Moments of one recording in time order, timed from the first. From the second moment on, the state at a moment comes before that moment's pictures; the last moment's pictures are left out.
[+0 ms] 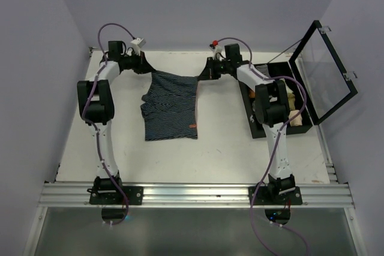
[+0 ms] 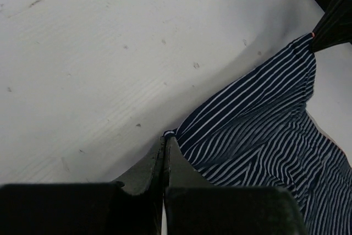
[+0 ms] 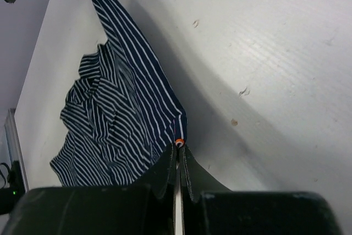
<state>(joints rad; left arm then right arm) 0.06 2.40 1.94 -0.30 0.90 0.18 0.28 2.43 1.97 -0.24 -0.77 0.27</state>
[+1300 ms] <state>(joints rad) 0.07 1.45 0.96 -0.89 0.94 1.19 0.54 1.73 1.23 -0.45 -0.81 -0.47</state>
